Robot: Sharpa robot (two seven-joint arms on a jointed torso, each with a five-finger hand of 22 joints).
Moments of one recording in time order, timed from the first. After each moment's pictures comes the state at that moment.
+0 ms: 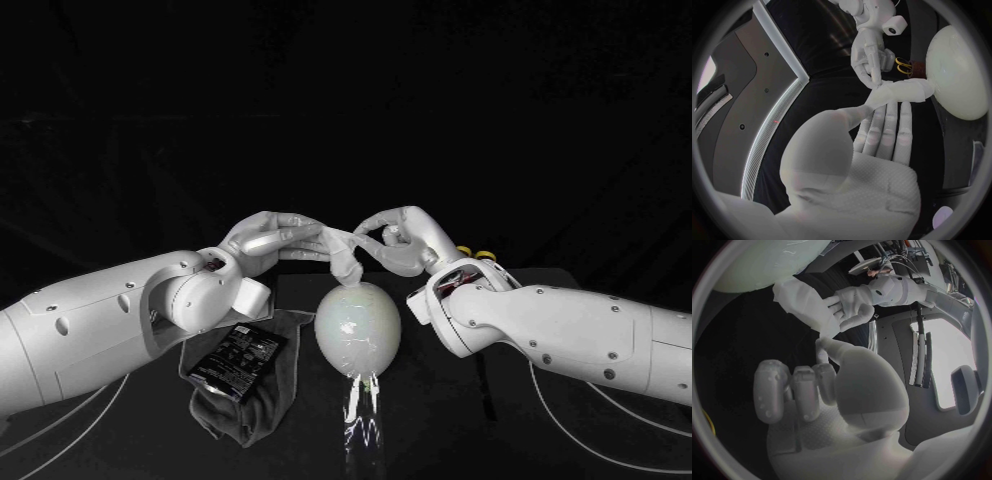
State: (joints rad) left arm 1.31 -0.75 -0.03 1.40 -0.08 -0.05 0.26; left_hand 1.39 0.00 0.68 0.03 0.04 0.86 0.20 0.50 0.32 1.10 0.15 0.07 0.06 0.89 0.13 0.32 0.35 0.16 0.86 0.28 0.19 0.13; right arm 1.31 -0.70 -0.14 1.55 -0.86 -0.84 0.17; right_hand 1.32 -0.04 0.56 0.06 0.05 1.06 0.09 0.29 0.46 1.46 0.01 1.45 1.31 1.47 -0.05 1.57 1.31 0.04 1.47 0.06 1.41 1.31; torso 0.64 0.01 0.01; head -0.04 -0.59
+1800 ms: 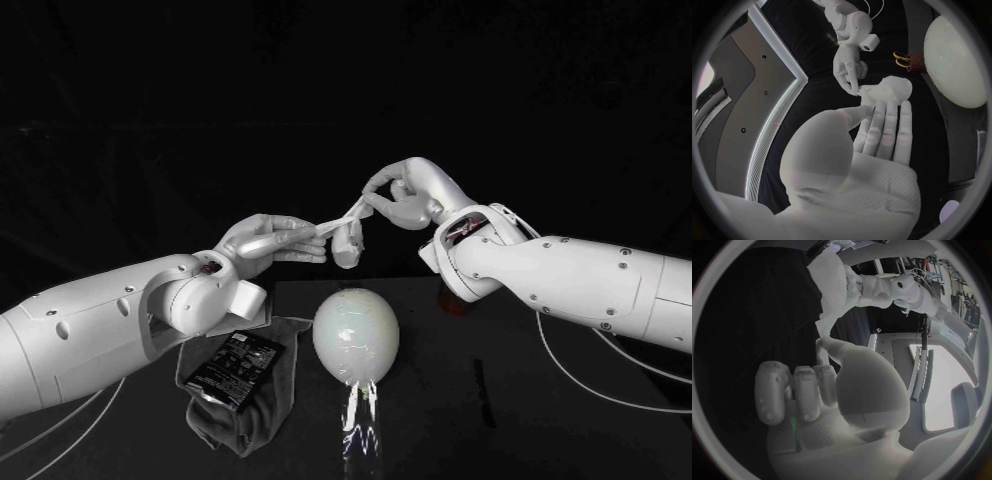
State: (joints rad) left arm 1.32 -0.74 -0.03 1.36 -0.11 -0.07 0.27; left_hand 1.39 0.00 0.68 0.03 0.04 0.87 0.20 0.50 0.32 1.11 0.15 0.07 0.06 0.89 0.13 0.34 0.36 0.16 0.86 0.28 0.21 0.14; right arm 1.46 -0.68 -0.13 1.42 -1.08 -0.76 0.05; right_hand 1.31 -0.06 0.58 0.04 0.05 1.05 0.08 0.32 0.46 1.47 0.00 1.49 1.31 1.47 -0.06 1.57 1.31 0.04 1.46 0.06 1.44 1.31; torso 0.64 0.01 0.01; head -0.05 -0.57
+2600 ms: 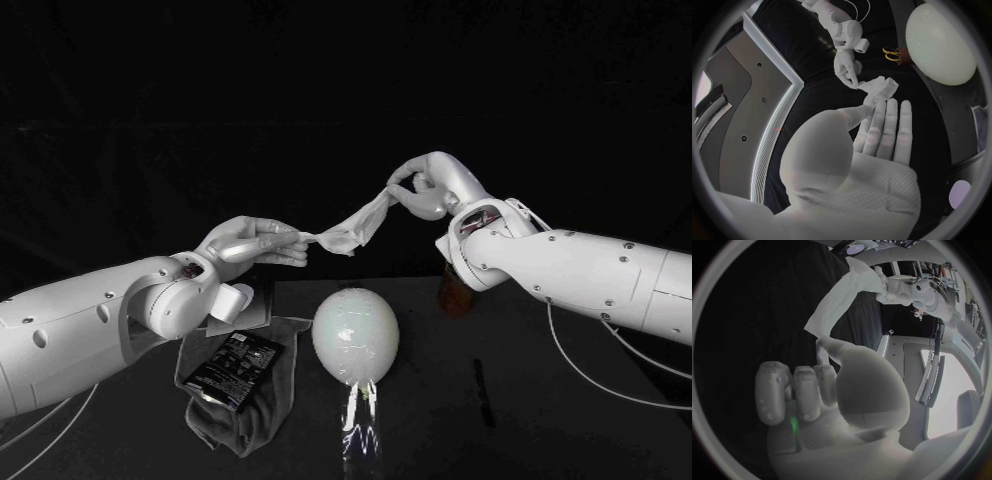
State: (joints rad) left arm 1.32 -0.79 -0.03 1.35 -0.19 -0.06 0.27; left_hand 1.38 0.00 0.68 0.03 0.04 0.86 0.20 0.50 0.32 1.11 0.15 0.07 0.06 0.89 0.13 0.34 0.36 0.16 0.86 0.27 0.21 0.14; right arm 1.46 -0.69 -0.13 1.33 -1.10 -0.79 -0.01; right_hand 1.31 -0.06 0.59 0.04 0.04 1.05 0.07 0.33 0.46 1.47 0.00 1.49 1.31 1.47 -0.06 1.57 1.31 0.04 1.46 0.05 1.44 1.31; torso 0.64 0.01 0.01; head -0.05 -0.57
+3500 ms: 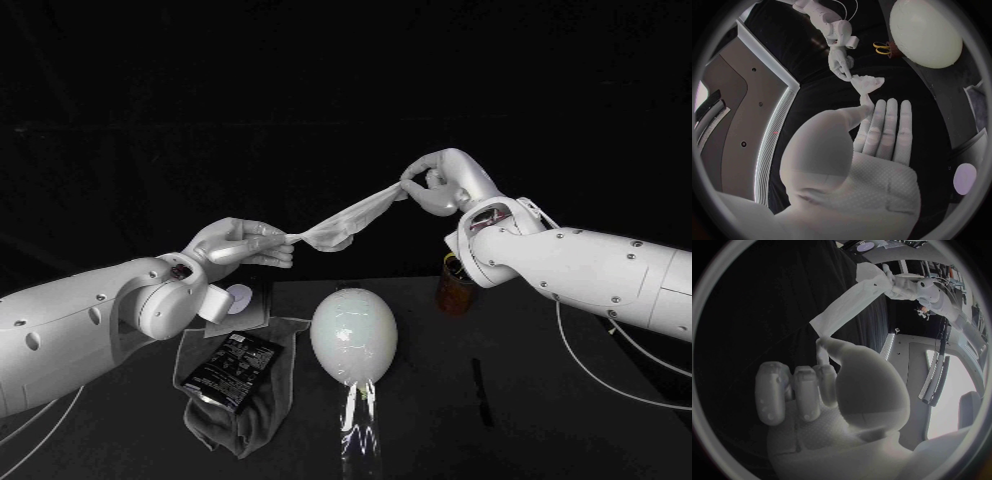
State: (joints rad) left arm 1.32 -0.79 -0.04 1.30 -0.23 -0.07 0.26; left_hand 1.39 0.00 0.68 0.03 0.04 0.86 0.19 0.50 0.32 1.12 0.15 0.07 0.06 0.89 0.13 0.34 0.36 0.16 0.86 0.27 0.22 0.14; right arm 1.46 -0.71 -0.13 1.31 -1.08 -0.82 -0.02; right_hand 1.31 -0.06 0.58 0.04 0.05 1.04 0.07 0.34 0.46 1.47 0.00 1.49 1.31 1.47 -0.06 1.57 1.31 0.04 1.46 0.05 1.45 1.31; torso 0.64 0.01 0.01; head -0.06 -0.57
